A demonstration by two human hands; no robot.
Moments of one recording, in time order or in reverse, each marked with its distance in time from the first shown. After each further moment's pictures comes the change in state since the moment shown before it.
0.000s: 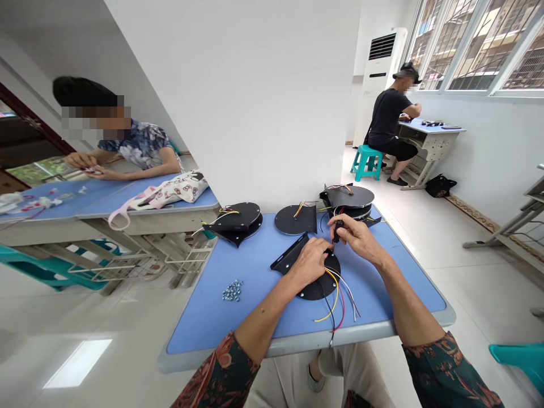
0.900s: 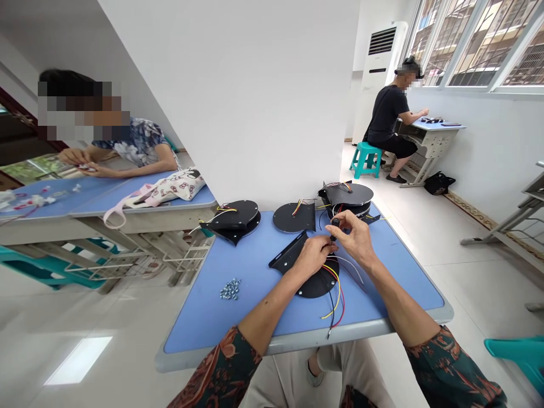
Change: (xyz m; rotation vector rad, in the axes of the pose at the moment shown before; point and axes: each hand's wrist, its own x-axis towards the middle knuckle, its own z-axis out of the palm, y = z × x) left_hand 0.017 0.005 0.006 -0.247 0.045 -0.186; right_hand 0.003 0.003 0.028 -0.154 0.452 -0.008
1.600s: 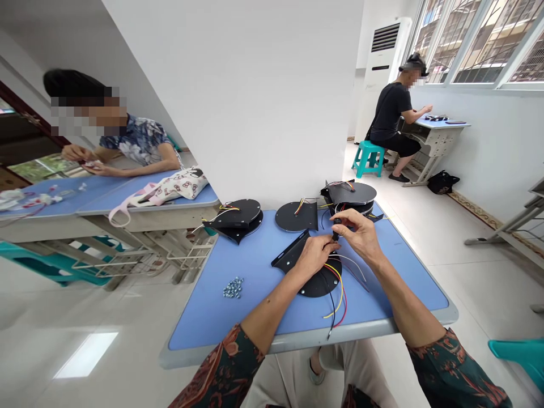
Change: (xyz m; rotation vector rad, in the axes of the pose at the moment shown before) left_hand 0.000 -0.003 0.001 -0.079 0.029 0.018; right_hand 0.005 0.003 -0.010 0.135 -0.100 -0.074
